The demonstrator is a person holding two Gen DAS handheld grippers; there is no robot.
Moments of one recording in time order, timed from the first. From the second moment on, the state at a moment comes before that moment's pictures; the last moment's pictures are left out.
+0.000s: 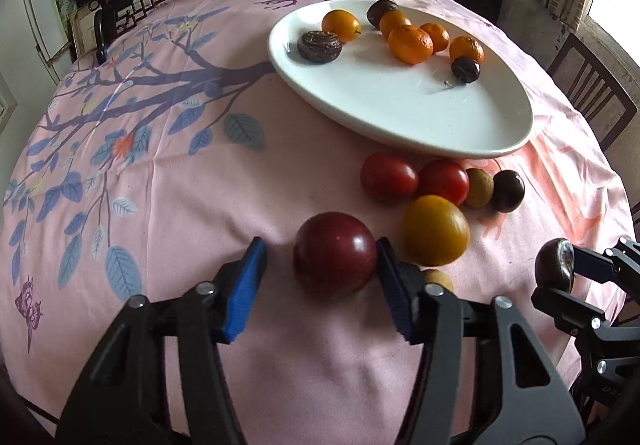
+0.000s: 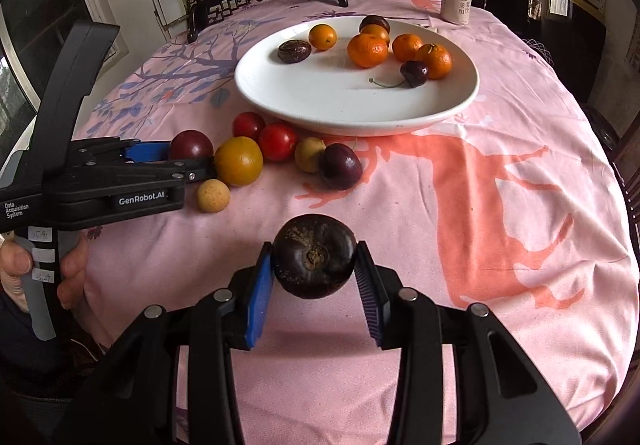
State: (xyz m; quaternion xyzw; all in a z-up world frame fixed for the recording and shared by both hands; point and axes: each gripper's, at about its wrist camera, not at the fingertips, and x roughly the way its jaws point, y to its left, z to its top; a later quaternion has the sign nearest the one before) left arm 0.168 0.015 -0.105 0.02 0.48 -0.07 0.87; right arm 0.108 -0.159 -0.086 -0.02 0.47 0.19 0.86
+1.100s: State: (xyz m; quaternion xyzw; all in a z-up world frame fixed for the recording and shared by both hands) left arm 0.253 -0.011 -0.038 -0.01 0.45 -0.09 0.89; right arm 0.205 -0.180 -0.034 -0.02 0.40 0.17 0.90
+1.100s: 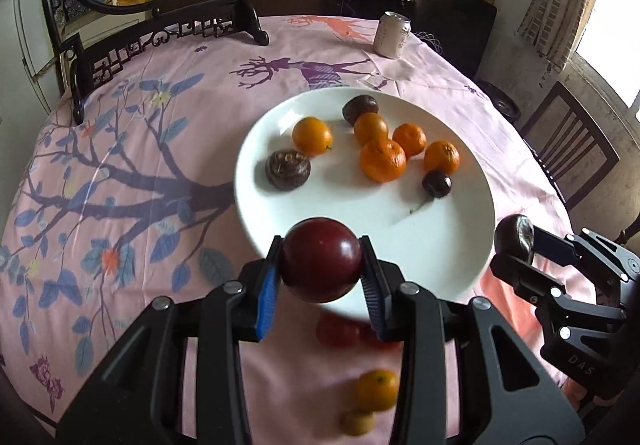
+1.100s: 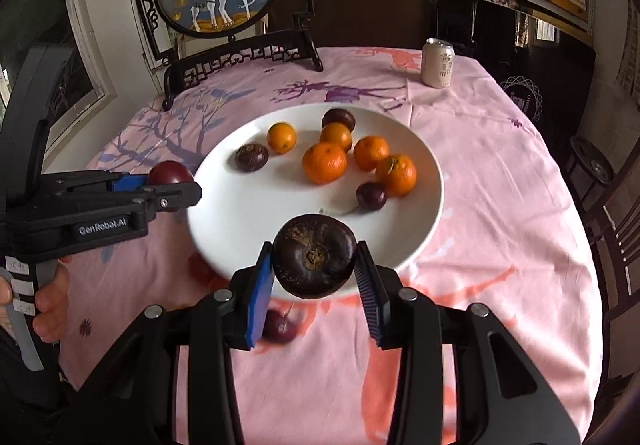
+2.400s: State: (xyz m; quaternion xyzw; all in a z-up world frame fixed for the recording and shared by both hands) left arm 0.123 0.017 -0.051 -0.01 0.38 -0.07 0.92; right arm 0.121 -0.184 -0.039 -0.03 0.40 0.15 0.91
